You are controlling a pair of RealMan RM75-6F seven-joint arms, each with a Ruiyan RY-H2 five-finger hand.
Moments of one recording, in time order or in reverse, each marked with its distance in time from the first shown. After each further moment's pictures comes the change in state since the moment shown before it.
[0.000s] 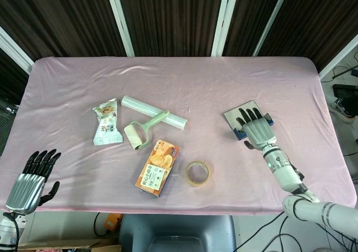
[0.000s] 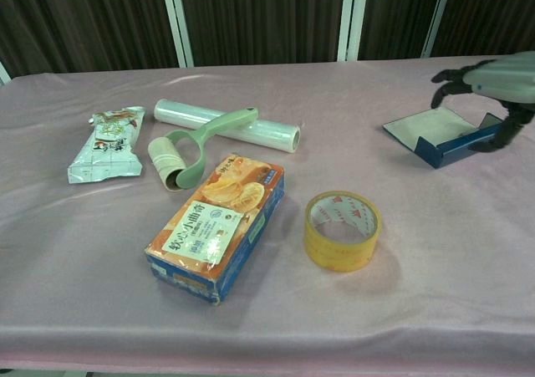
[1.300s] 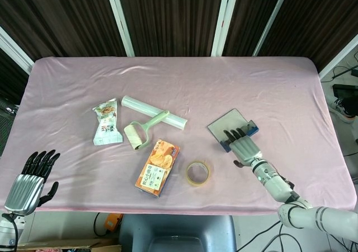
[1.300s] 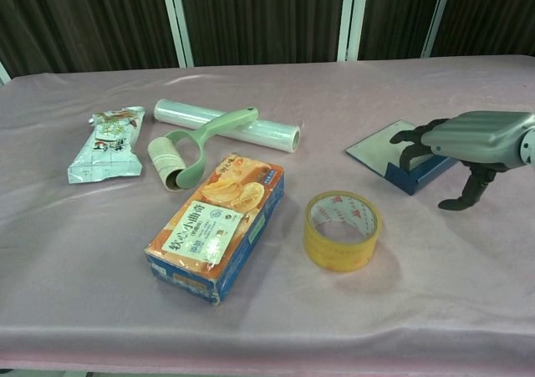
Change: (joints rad) left arm 0.008 0.003 -0.001 0.001 -0.001 0.012 -0.003; right arm 0.046 -0.079 -0.081 -0.026 -0.055 -0.075 -0.017
